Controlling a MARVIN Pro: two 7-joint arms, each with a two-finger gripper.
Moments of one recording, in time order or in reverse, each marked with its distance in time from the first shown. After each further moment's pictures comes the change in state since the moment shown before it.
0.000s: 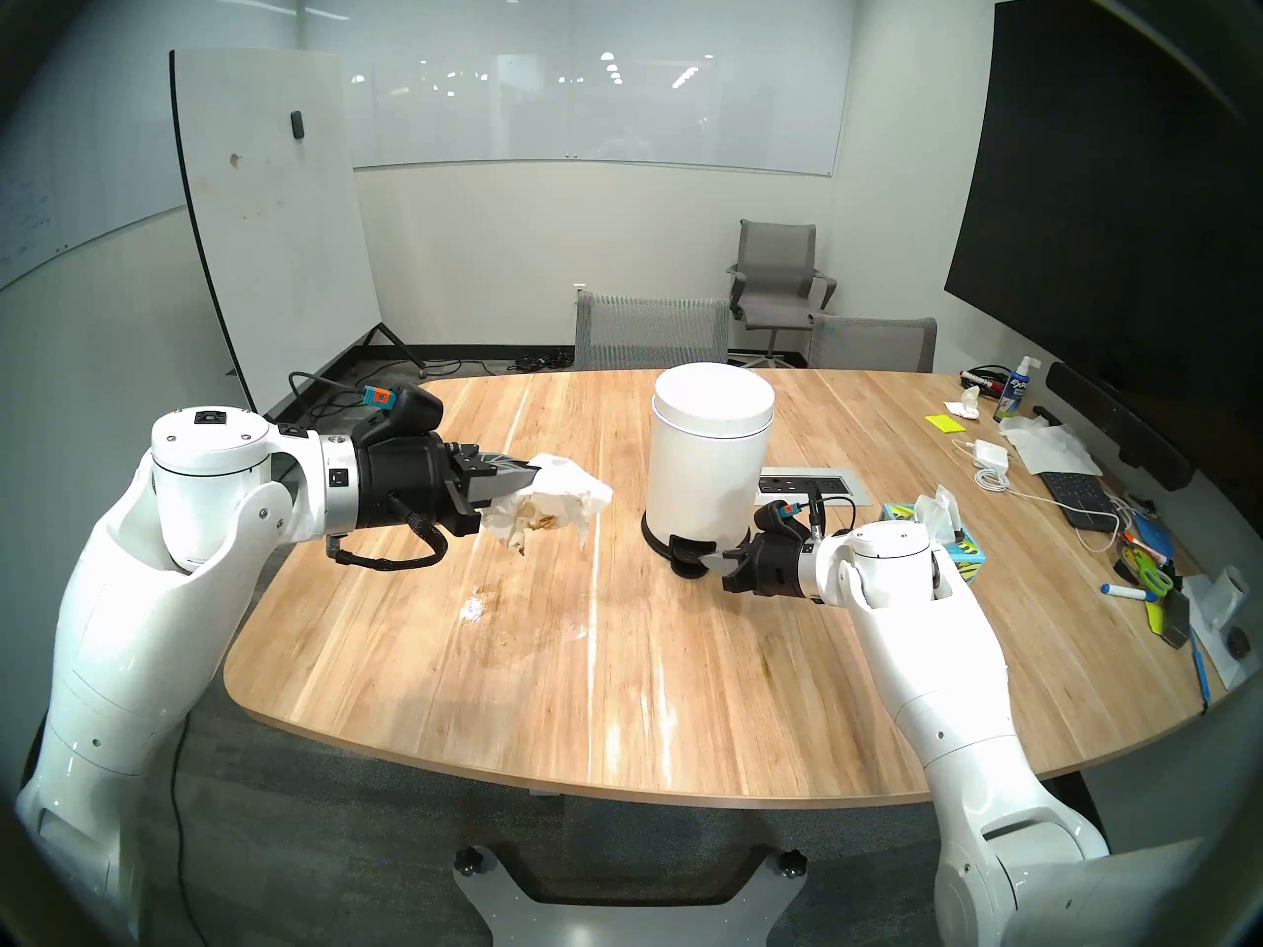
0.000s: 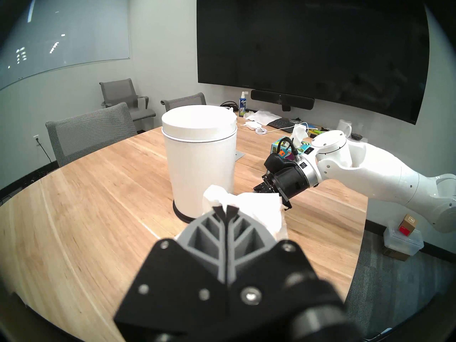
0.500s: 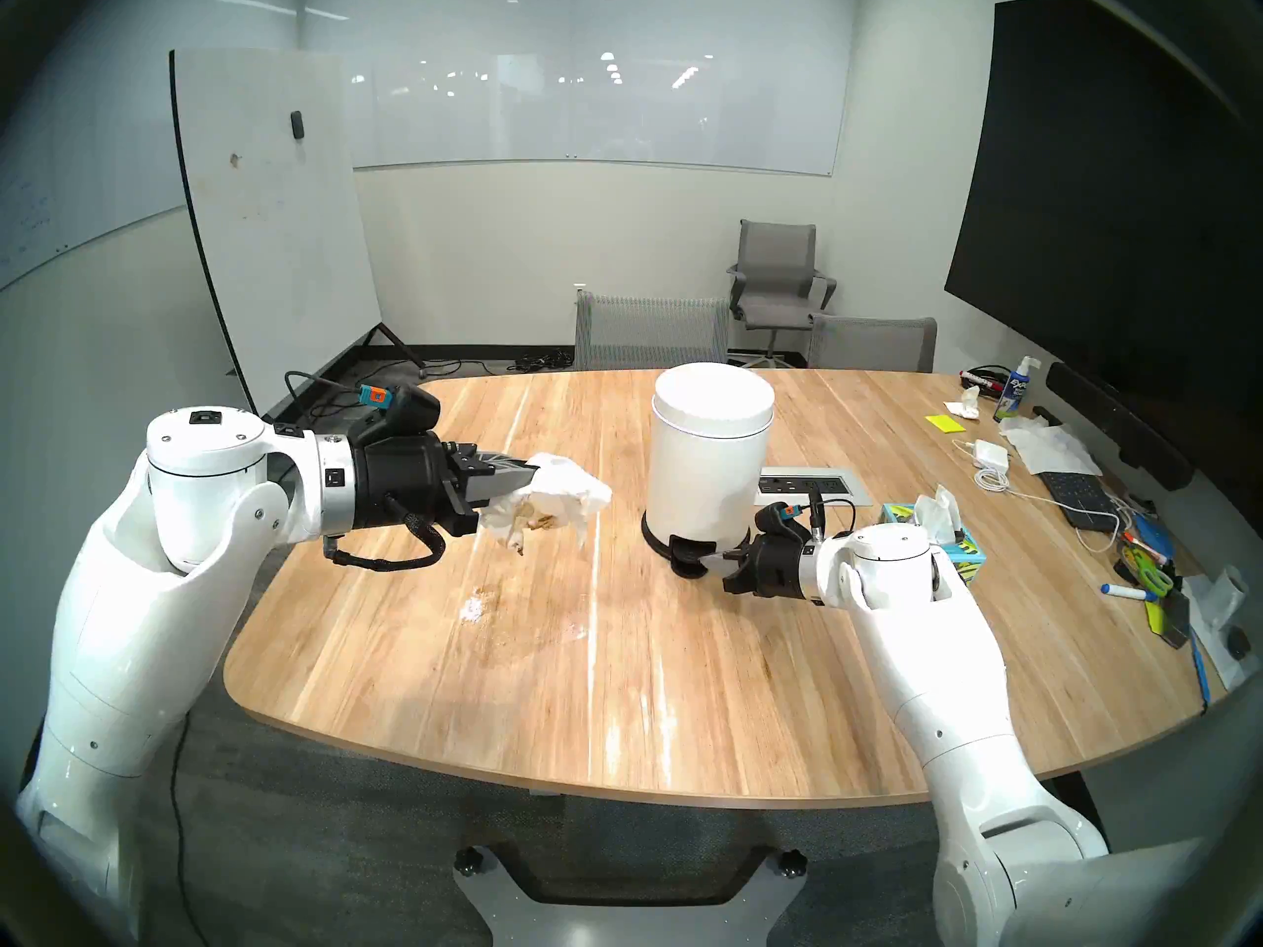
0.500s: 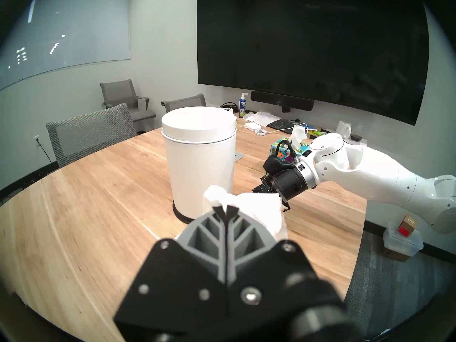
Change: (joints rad) left arm 0.006 -0.001 -0.011 -0.007 -0.006 0.003 0.000; right arm 0.008 -0.005 0.007 0.026 0.000 -0.023 0.016
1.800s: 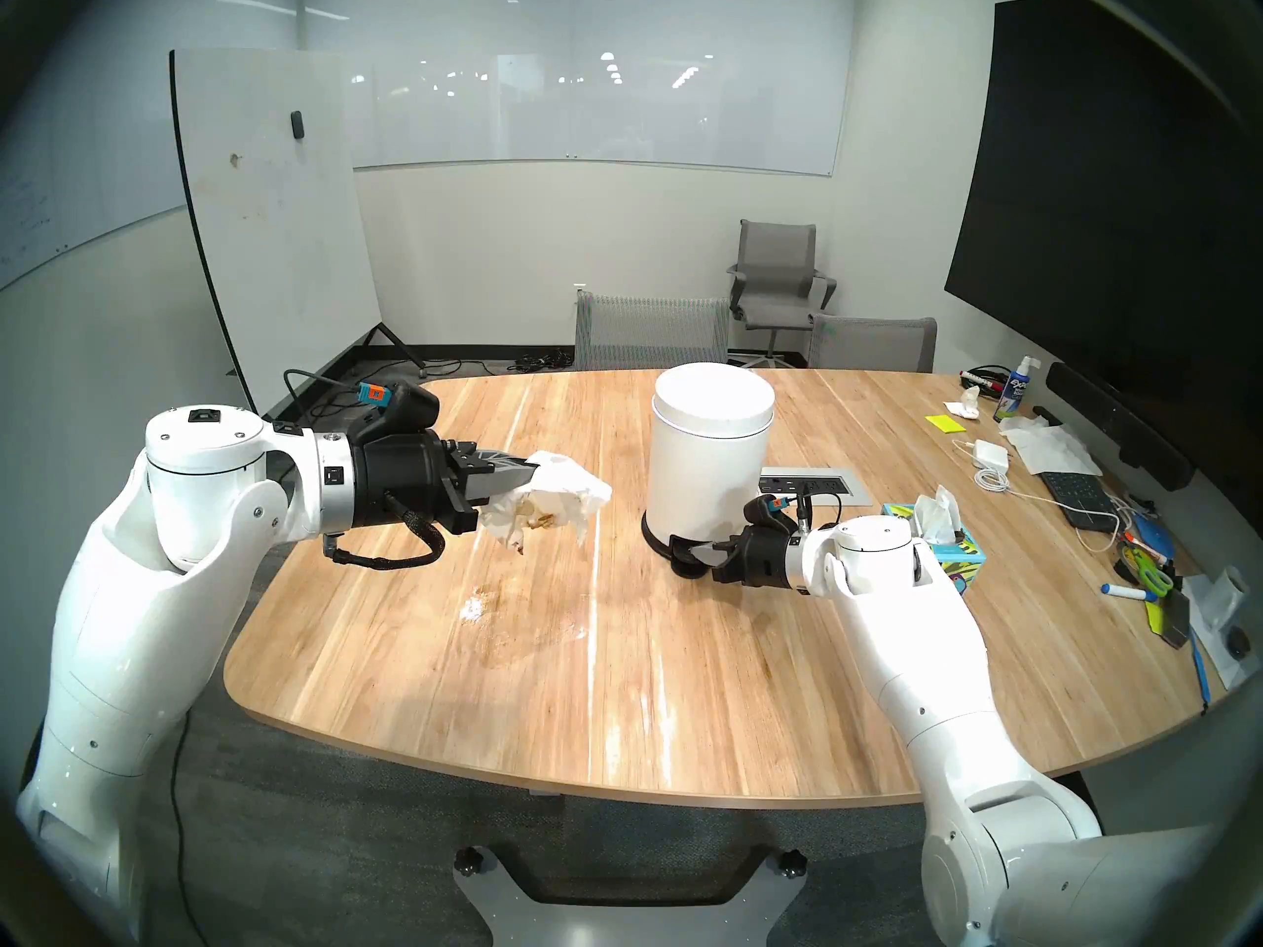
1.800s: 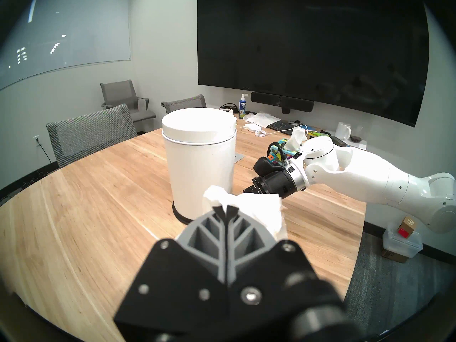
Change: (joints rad) left arm -0.003 -0.003 -0.001 0.002 -0.003 0.002 0.000; right arm 0.076 -0.028 -0.018 0.119 -0.004 -0.056 -0.016
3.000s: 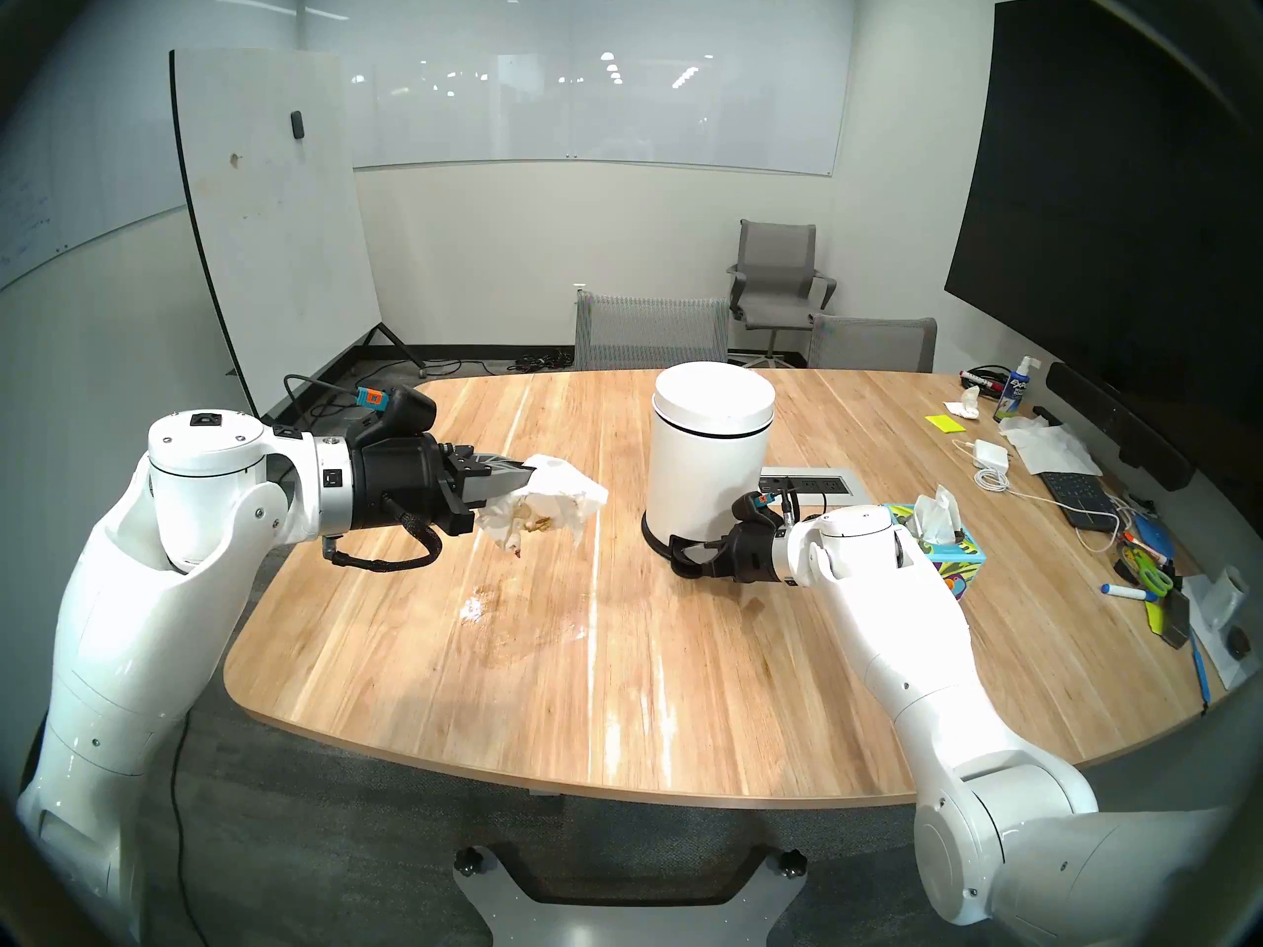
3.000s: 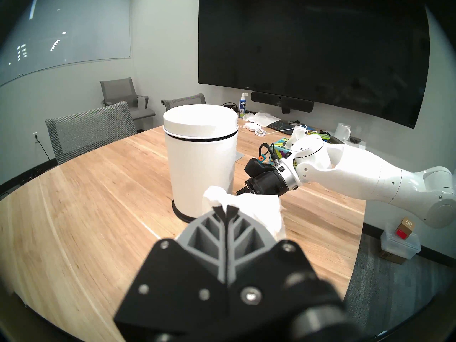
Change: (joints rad) left arm 0.001 -0.002 0.000 0.024 0.003 -0.010 -0.013; right arm 0.081 -0.013 -0.037 0.112 -0.018 0.047 -0.017
